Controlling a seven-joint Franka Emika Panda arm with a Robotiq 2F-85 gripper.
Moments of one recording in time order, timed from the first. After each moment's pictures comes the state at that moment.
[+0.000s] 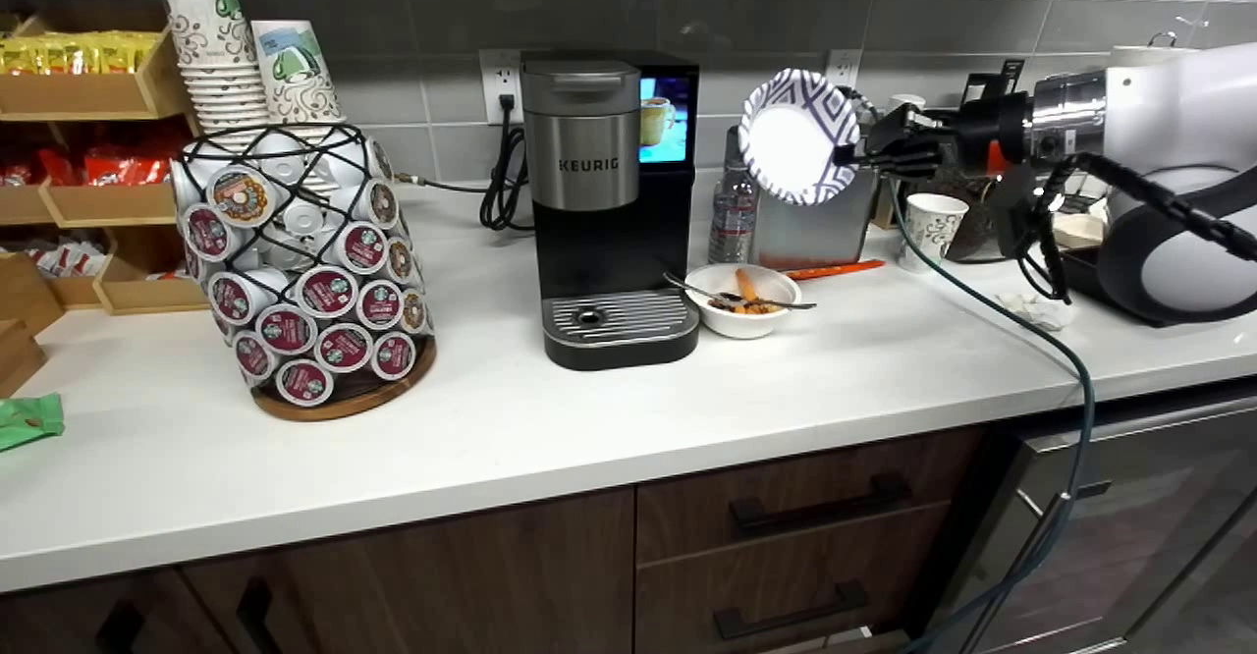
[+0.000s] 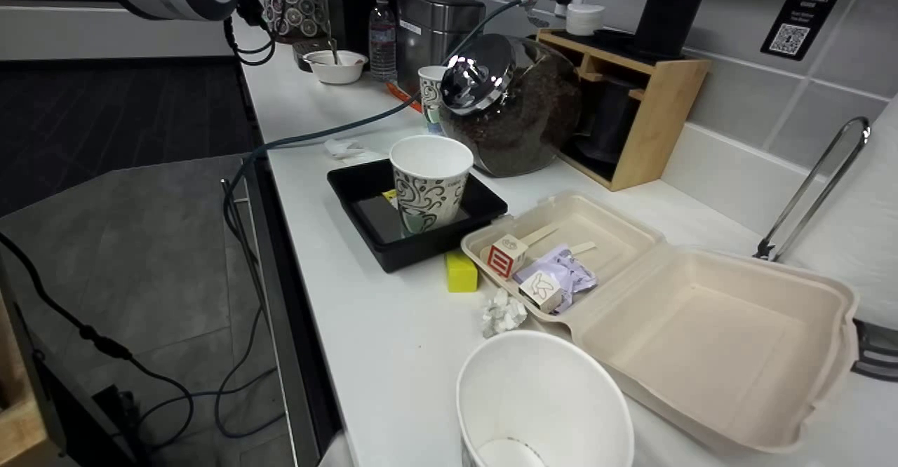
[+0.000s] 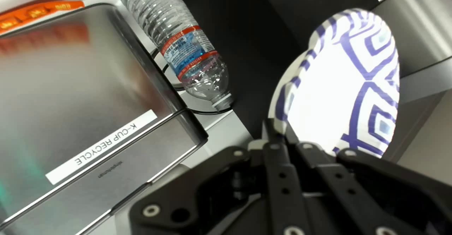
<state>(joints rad) -0.36 0.33 0.35 -2.32 -0.44 3.92 0.75</state>
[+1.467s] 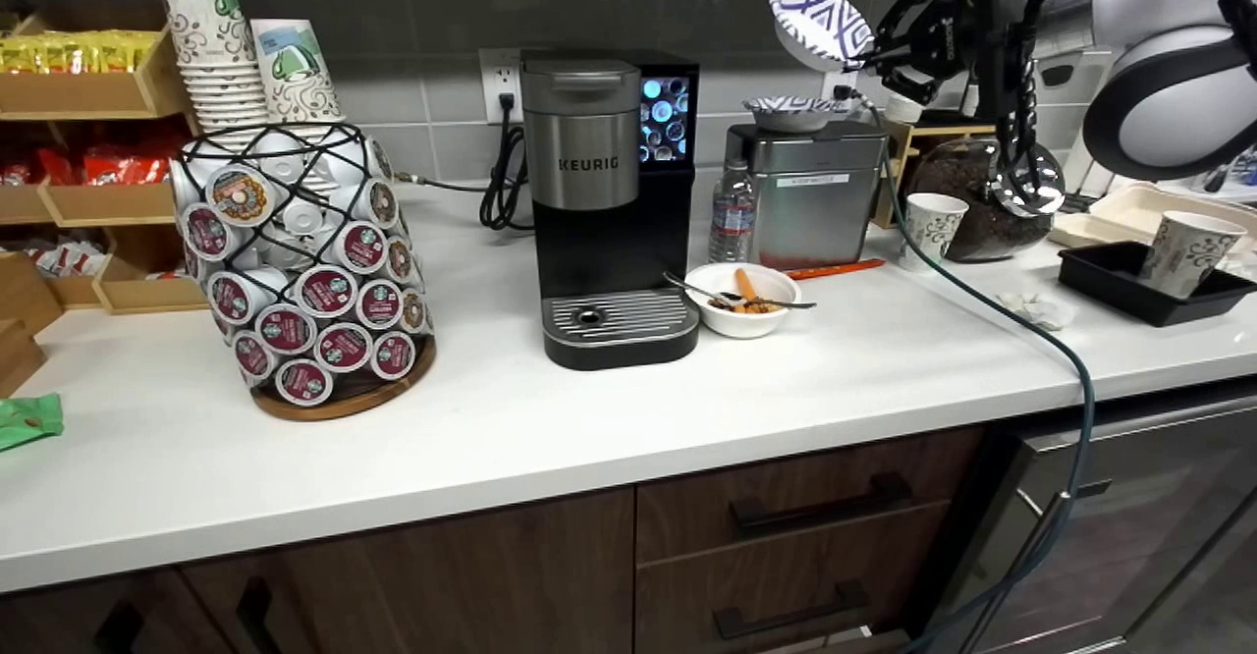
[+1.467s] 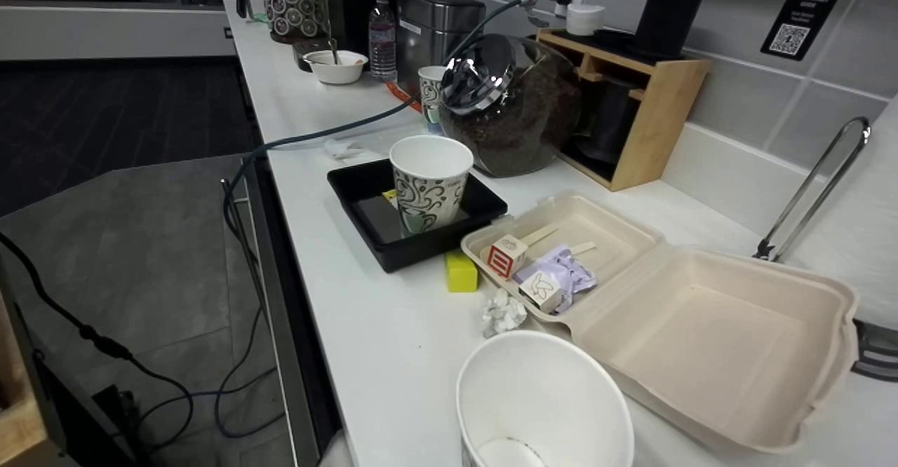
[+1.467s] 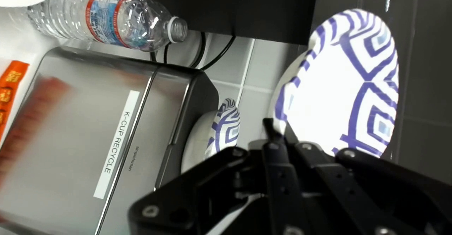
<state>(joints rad) -0.65 0.28 0.58 -2.10 -0.54 3.60 1.69</state>
